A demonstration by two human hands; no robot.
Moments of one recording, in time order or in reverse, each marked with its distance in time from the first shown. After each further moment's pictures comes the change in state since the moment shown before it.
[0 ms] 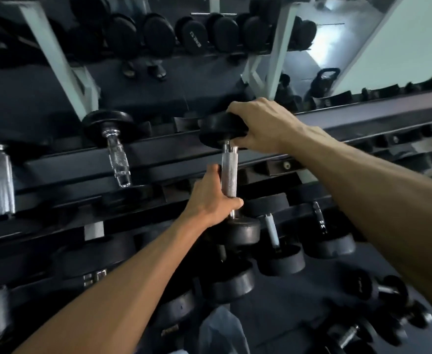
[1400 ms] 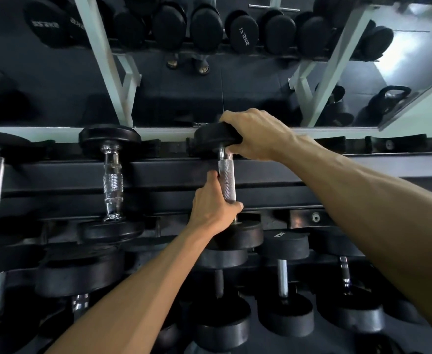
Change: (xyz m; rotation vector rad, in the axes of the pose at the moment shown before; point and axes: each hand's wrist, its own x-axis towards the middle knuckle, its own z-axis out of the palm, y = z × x) left_hand 0.114 -0.009 0.014 -0.022 0.271 -0.222; right_hand 0.134 0.058 0.052 0.031 -0.119 -0.220
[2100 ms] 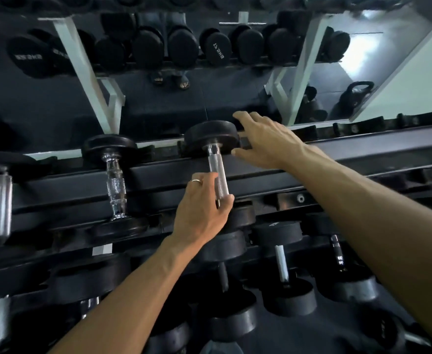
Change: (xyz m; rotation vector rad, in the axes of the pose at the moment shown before) left_hand -0.052 -0.009 -0.025 0.234 0.065 0.393; right_hand -0.079 -0.020 -0.017 -0.002 0.065 0.278
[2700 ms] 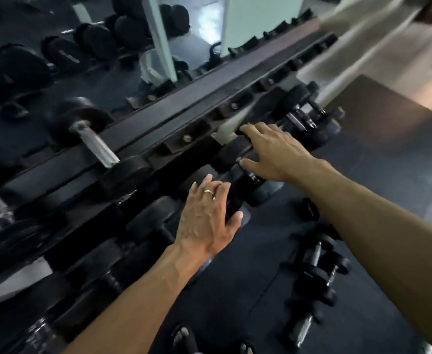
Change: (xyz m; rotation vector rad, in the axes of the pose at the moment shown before) left_hand -0.169 0.094 0.086 0.194 -0.344 0.735; right_hand -0.328 0.030 0.025 -0.035 0.077 0.616
